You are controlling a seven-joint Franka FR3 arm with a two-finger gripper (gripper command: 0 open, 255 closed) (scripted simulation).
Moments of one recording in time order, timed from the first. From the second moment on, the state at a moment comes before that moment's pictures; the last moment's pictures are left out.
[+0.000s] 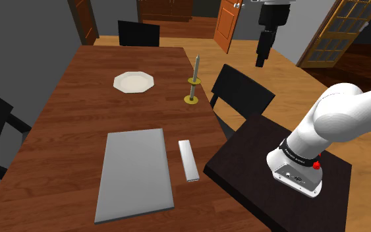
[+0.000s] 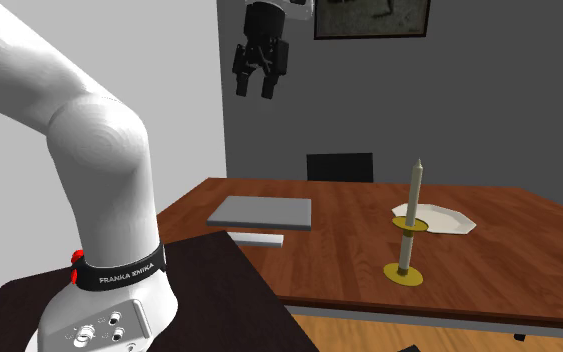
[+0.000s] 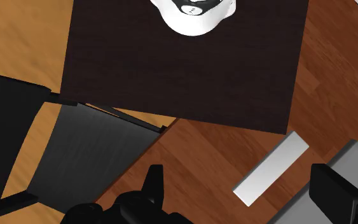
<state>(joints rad) 0.01 -0.77 0.06 -2.42 0.08 1.46 -0.13</state>
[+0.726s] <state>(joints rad) 0.04 -0.79 0.23 -2.68 0.22 1.76 0.10</state>
